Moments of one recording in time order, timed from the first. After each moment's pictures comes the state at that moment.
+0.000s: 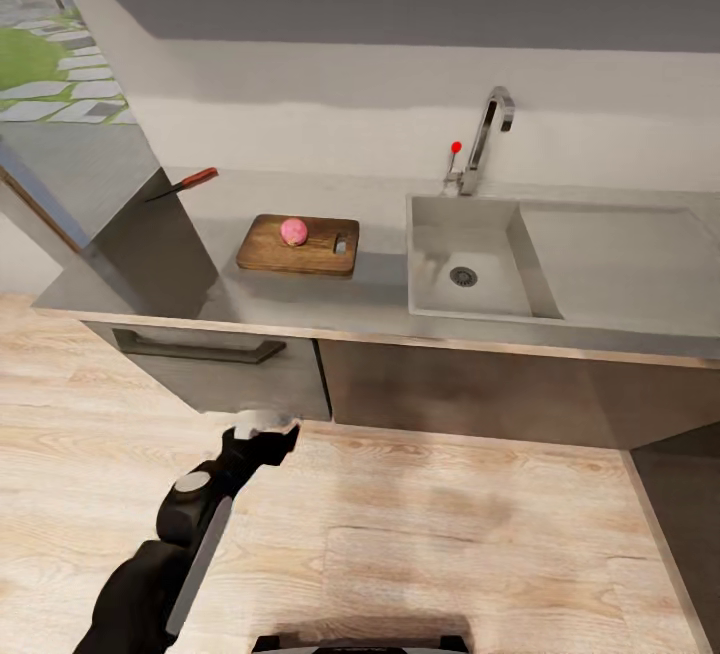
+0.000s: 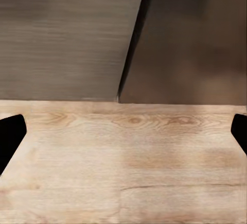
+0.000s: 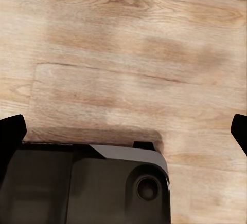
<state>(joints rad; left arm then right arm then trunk) -0.33 -0.01 -0.15 -1.53 0.09 0.59 0.03 0.05 0.01 0.34 -0.74 -0.08 -0.41 -0.29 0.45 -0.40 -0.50</state>
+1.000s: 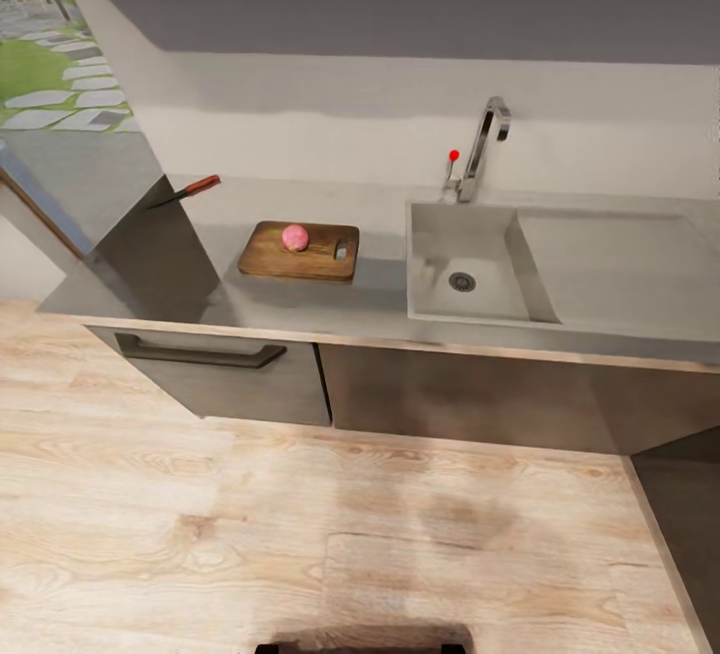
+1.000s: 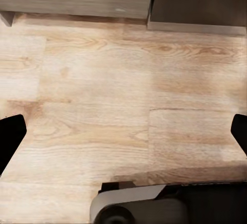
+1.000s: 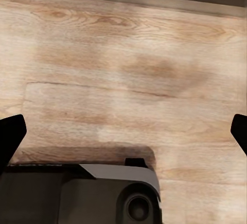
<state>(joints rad) 0.23 0.08 -0.14 -1.01 0.09 -0.49 0.04 0.05 0.00 0.31 -0.74 -0.08 -0.46 -0.30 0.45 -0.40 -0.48</state>
